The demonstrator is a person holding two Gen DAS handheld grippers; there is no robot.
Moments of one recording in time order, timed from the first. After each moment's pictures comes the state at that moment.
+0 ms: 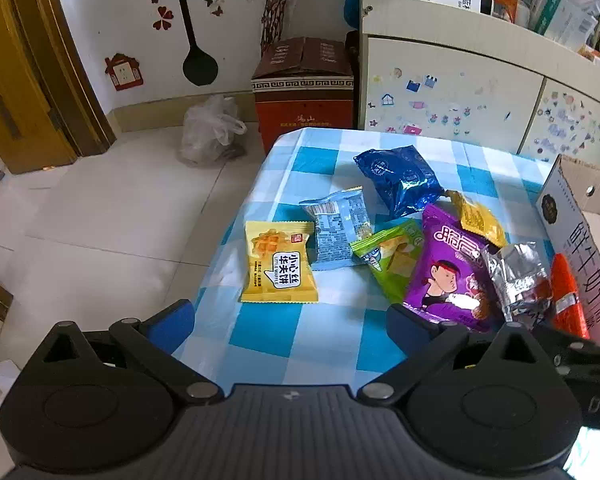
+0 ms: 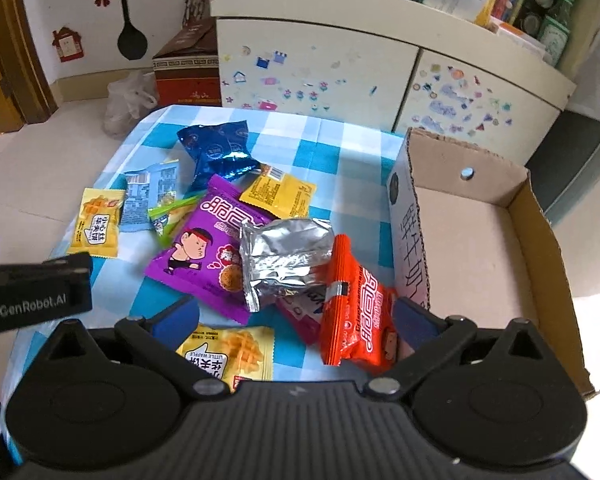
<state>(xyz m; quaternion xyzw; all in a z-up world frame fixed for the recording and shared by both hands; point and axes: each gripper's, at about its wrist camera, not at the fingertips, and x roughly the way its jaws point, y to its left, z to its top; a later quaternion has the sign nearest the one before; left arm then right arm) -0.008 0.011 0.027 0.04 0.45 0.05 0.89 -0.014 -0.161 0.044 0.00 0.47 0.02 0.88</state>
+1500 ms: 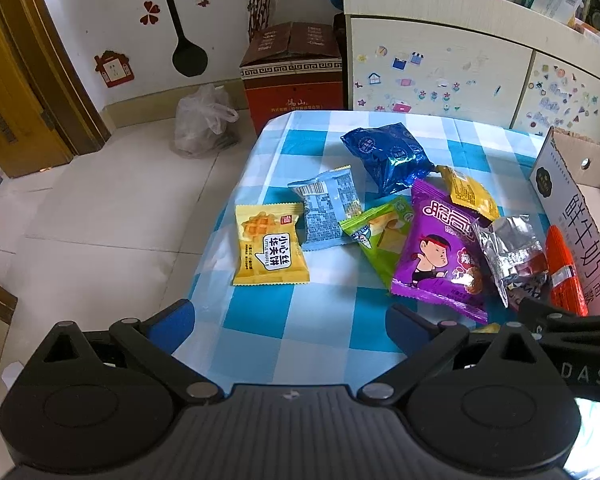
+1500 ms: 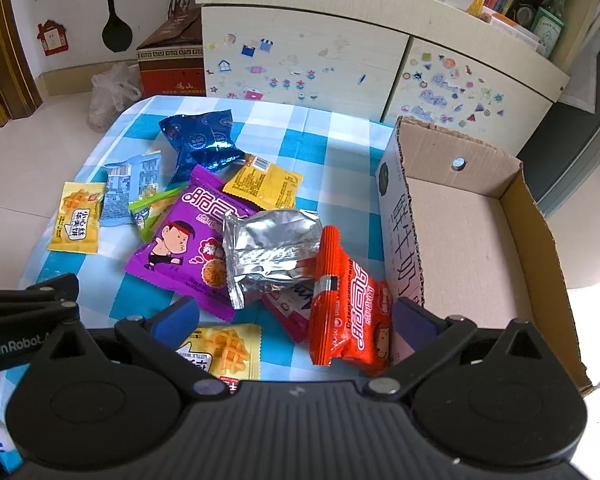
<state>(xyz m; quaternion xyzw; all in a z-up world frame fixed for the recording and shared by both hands) -0.012 0.000 0.024 0.06 0.47 0.04 0.88 -0.012 -0.160 0.035 -0.01 0.47 -0.01 0.88</state>
